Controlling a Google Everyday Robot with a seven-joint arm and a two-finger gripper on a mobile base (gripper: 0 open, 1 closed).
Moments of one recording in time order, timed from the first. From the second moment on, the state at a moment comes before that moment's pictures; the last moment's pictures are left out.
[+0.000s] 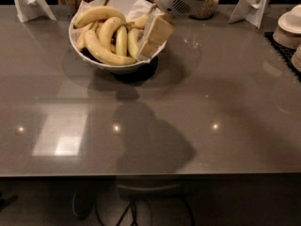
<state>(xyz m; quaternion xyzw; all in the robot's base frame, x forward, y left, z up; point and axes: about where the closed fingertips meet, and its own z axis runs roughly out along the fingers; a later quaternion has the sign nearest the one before) 0.593 0.011 1.013 -0.66 0.64 0.03 0.40</state>
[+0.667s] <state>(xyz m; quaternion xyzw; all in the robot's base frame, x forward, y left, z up) 0.612 0.048 1.010 -0.62 0.66 0.05 0.42</state>
